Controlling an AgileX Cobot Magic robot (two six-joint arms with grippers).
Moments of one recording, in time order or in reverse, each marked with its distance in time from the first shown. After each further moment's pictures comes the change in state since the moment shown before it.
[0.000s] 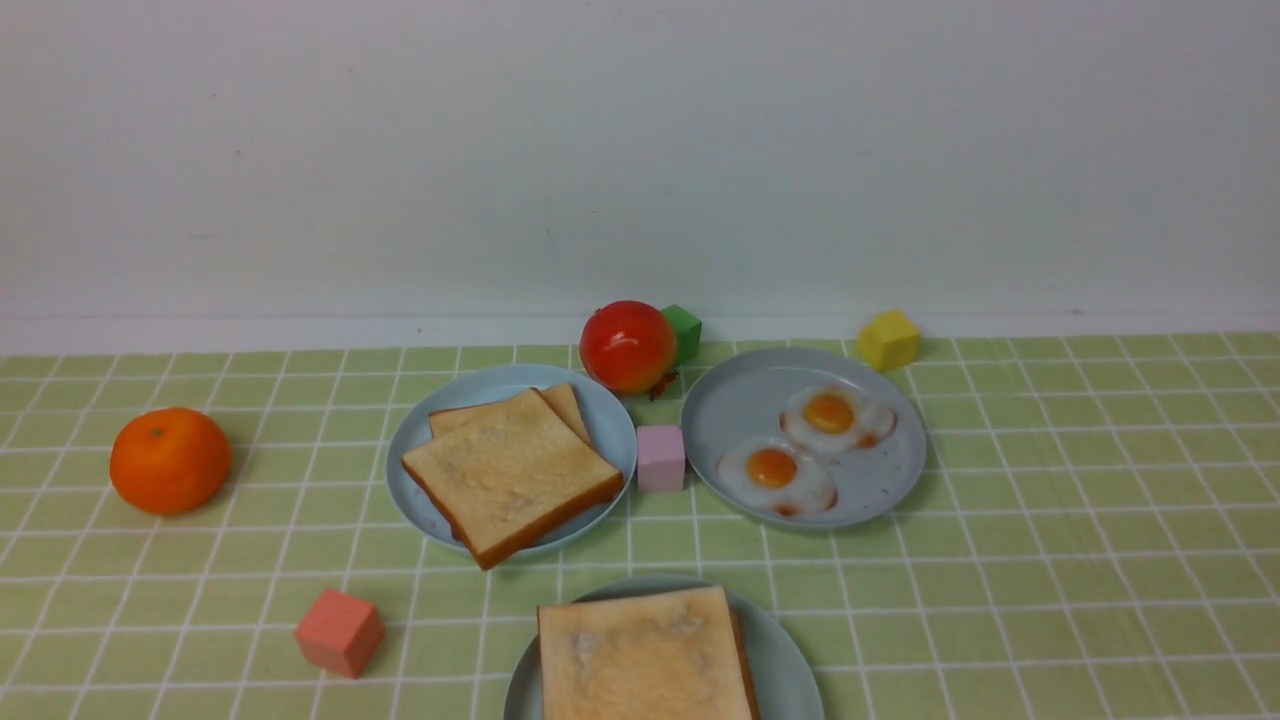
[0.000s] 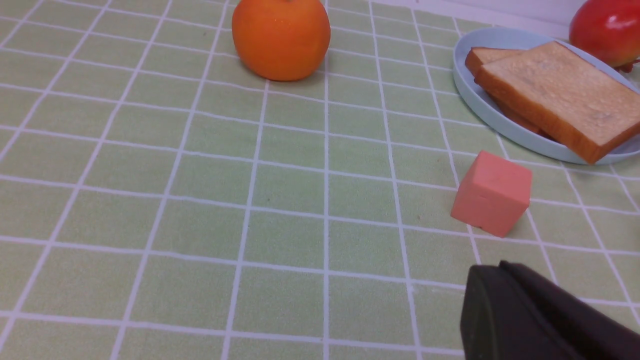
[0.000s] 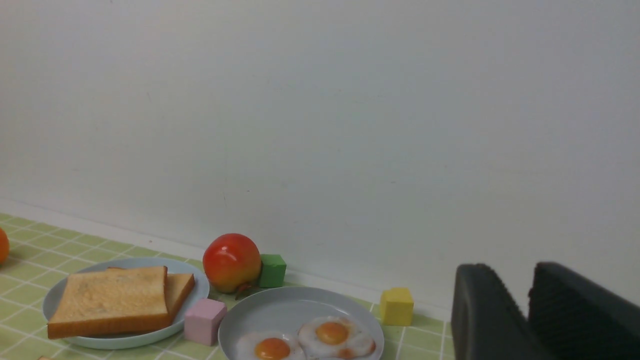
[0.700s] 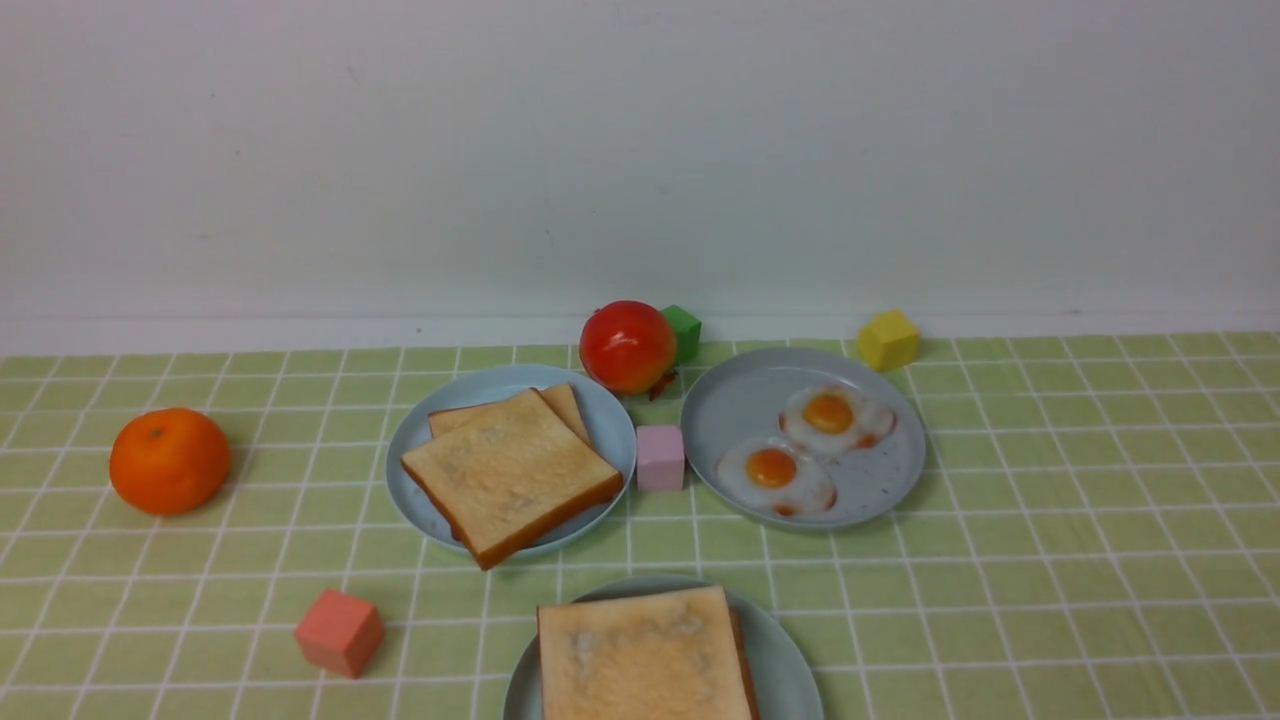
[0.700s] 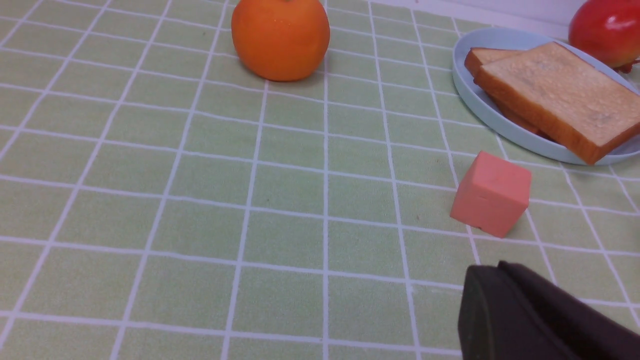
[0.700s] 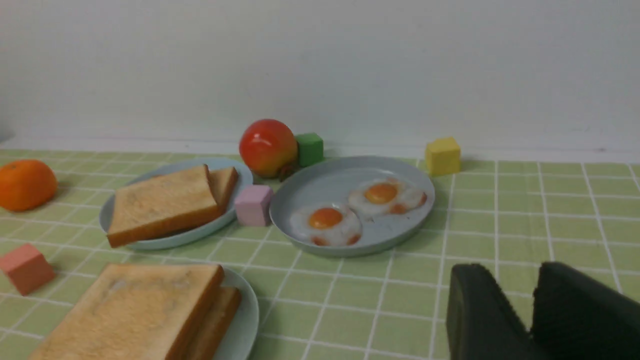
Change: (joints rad) right arm -0.223 0.000 0.047 0.891 0.104 -0.617; left arm 0.000 0.000 0.000 0.000 0.000 -0.002
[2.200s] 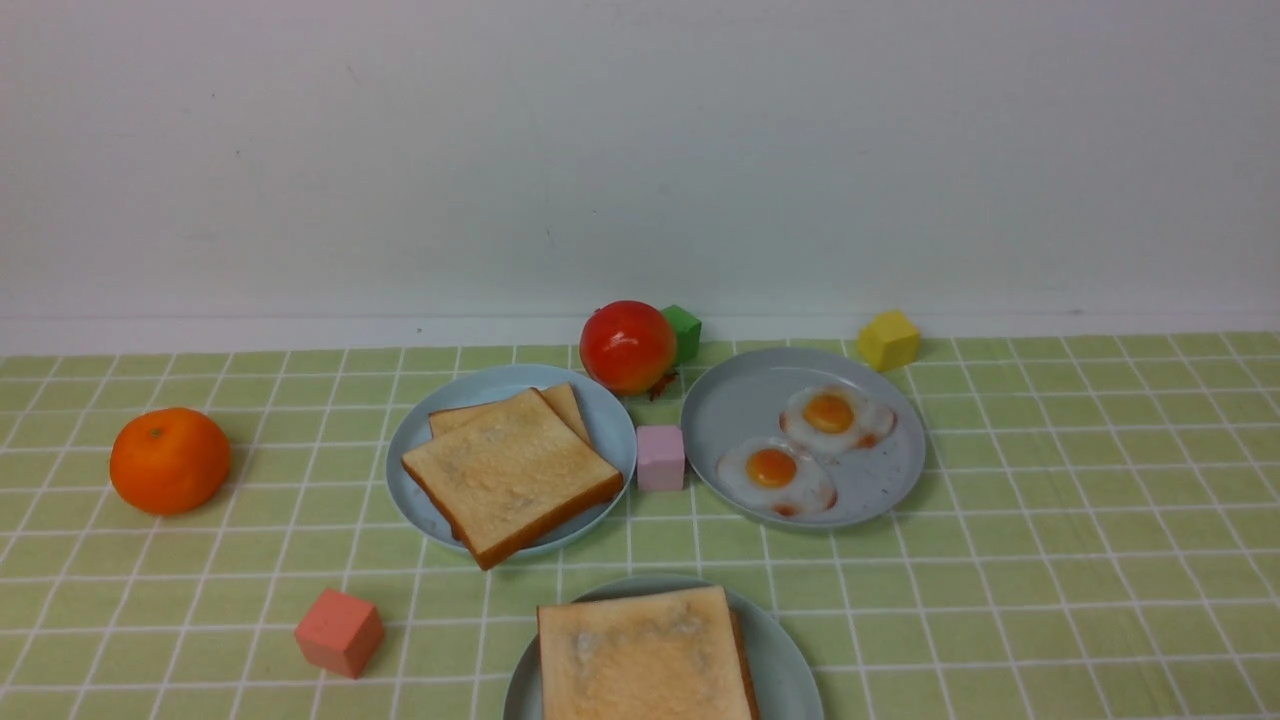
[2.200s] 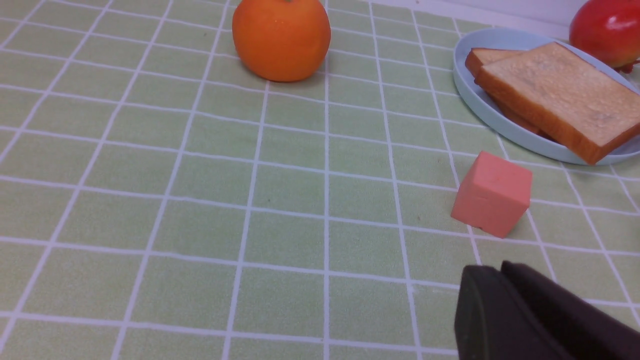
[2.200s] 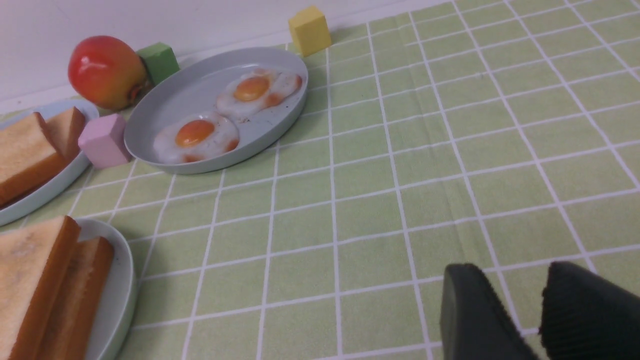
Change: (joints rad) right arm -0.305 0.000 0.154 0.221 0.040 -0.090; left arm 0.000 0.000 0.000 0.003 -0.001 -0.001
